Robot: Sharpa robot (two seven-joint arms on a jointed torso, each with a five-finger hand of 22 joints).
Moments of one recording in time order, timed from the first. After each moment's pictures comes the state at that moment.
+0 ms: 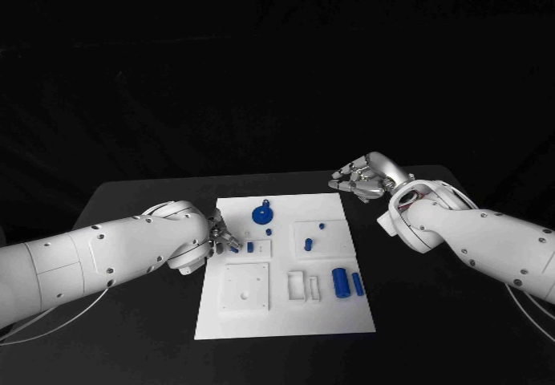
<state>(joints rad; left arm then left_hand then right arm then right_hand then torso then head) 1.33 -0.61 -0.24 1.30 -0.96 -0.14 -0.63 1.20 0.08 -0.01 -0.05 0.46 1.25 0.05 0.12 0.44 1.50 -0.06 0.78 0.37 1.41 -0.12 1.31 0.59 0.05 1.21 -0.09 0.47 1.31 1.07 -0.83 0.20 1.39 -1.18 -0.48 -0.04 1.24 -0.10 0.15 0.02 0.34 1.13 0.08 0.07 0.06 1.23 -0.02 0.99 1.01 1.43 -0.08 0.97 0.92 0.08 1.47 -0.10 0.55 1.31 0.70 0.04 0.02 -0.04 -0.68</state>
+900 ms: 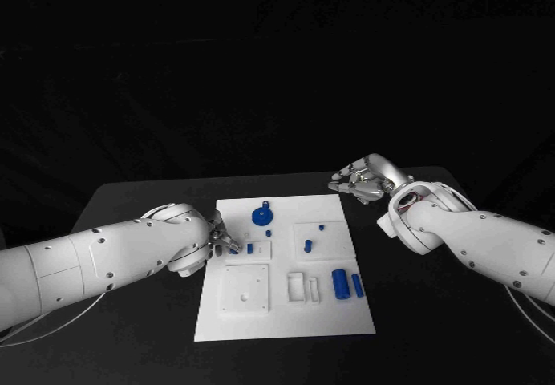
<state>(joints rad) 1.33 -0.61 -0.24 1.30 -0.99 -0.14 -0.63 1.21 0.04 0.05 -0.03 0.49 1.32 0.04 0.12 0.44 1.50 -0.06 0.78 0.36 1.40 -0.13 1.31 0.57 0.05 1.21 -0.09 0.47 1.31 1.07 -0.83 0.20 1.39 -1.18 -0.48 -0.04 1.24 -0.10 0.15 0.02 0.34 1.13 0.08 0.07 0.06 1.23 -0.02 0.99 1.01 1.43 -0.08 0.97 0.92 0.08 1.47 -0.10 0.55 1.31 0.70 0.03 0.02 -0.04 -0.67</state>
